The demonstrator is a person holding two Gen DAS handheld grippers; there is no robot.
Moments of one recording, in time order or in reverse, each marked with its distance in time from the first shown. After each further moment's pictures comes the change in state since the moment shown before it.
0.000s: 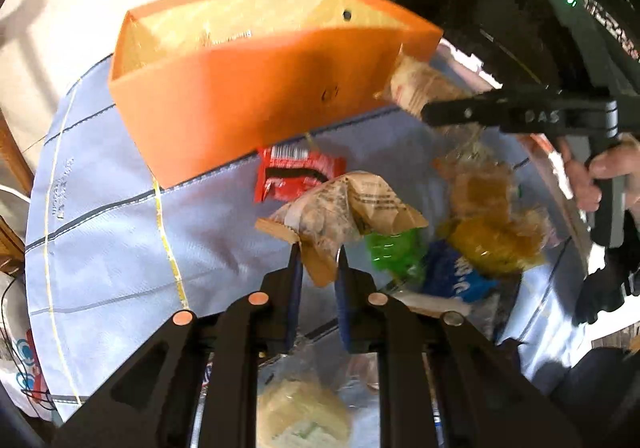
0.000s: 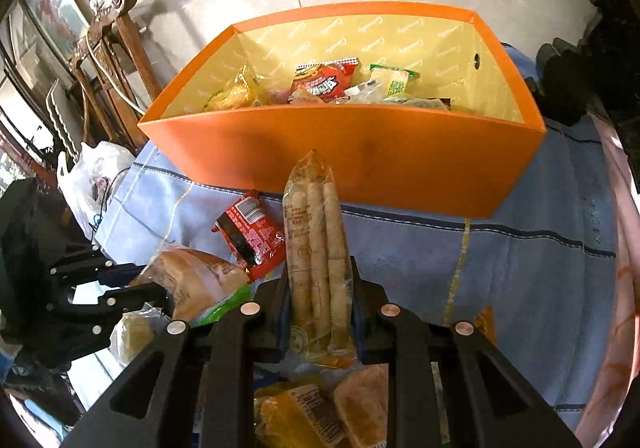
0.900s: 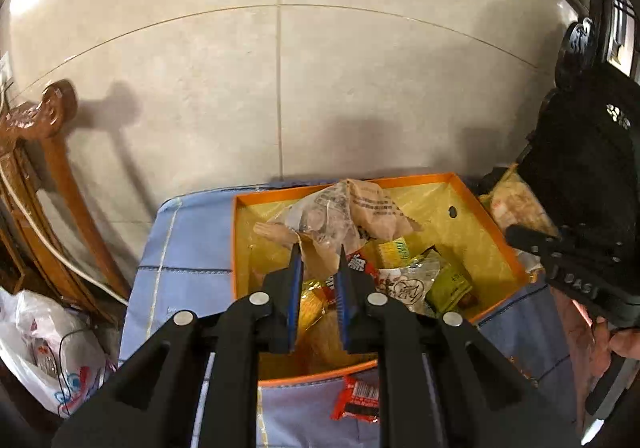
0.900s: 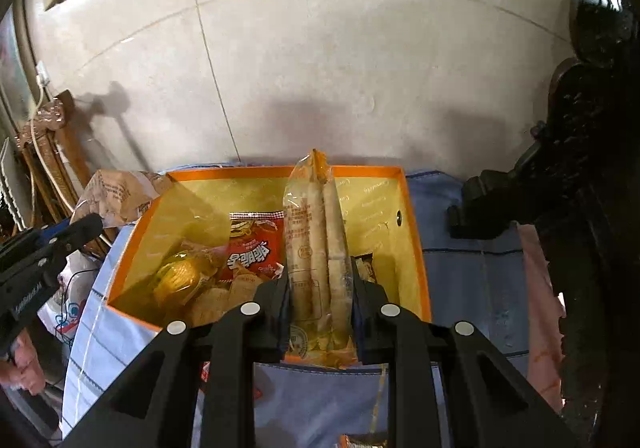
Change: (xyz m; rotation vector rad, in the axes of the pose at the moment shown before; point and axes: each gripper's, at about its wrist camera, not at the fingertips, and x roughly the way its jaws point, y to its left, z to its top) left arm -0.069 0.040 0.177 -0.206 -0.298 0.320; right arm -0.043 -0.005 0.132 0.069 -0.219 -0.259
